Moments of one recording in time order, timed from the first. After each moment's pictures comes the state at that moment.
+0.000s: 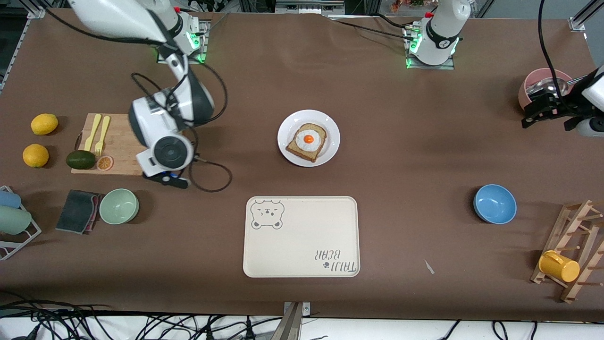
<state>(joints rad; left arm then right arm) -0.08 0.03 0.09 -1.59 0.00 1.59 0.09 0.38 0.48 0.06 -1.68 -0.21 1.70 0.76</state>
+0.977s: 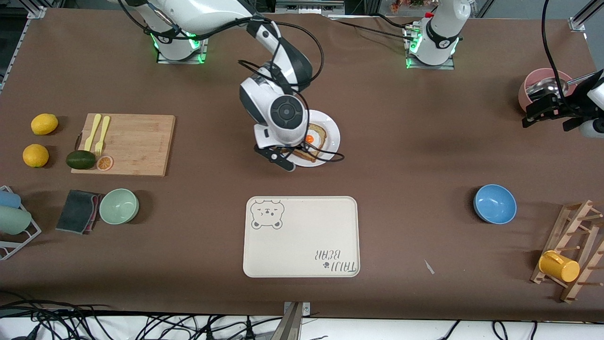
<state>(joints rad) -0.01 0.03 0.08 -1.59 -0.04 1.58 0.12 0.72 0.75 0.06 -1.29 0.08 1.91 1.30</state>
